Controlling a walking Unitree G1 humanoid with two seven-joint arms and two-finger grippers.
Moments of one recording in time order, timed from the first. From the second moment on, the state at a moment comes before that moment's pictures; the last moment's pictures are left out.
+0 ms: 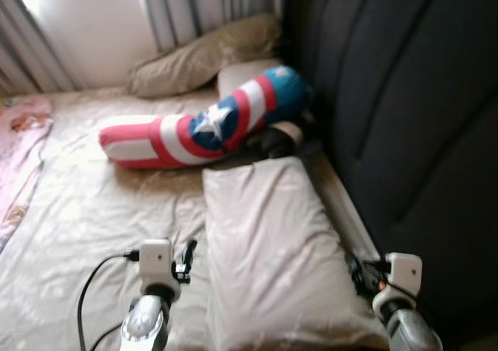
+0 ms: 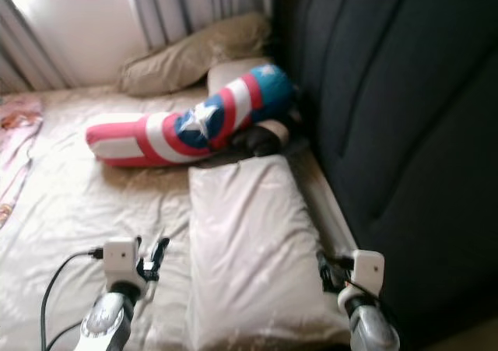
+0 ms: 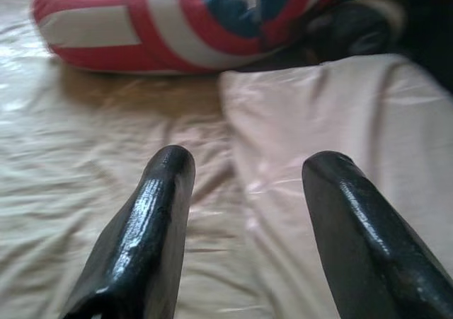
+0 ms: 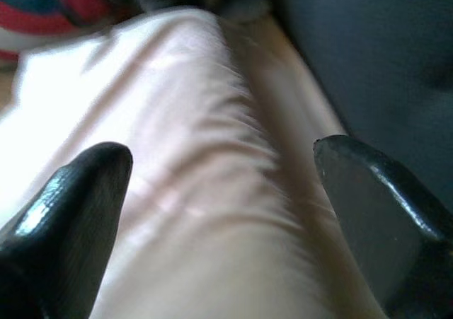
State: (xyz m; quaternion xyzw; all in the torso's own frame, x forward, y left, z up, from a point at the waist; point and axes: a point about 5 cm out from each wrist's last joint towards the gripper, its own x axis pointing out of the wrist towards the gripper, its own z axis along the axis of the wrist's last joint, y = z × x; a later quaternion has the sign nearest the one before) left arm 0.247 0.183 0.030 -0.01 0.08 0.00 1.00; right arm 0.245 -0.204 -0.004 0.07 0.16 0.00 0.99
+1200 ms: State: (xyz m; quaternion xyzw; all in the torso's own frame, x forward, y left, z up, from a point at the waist) left arm 0.251 0.169 0.034 -0.02 0.07 -0.02 1.00; right arm 0.243 -0.210 -0.007 0.07 0.16 -0.01 0.98
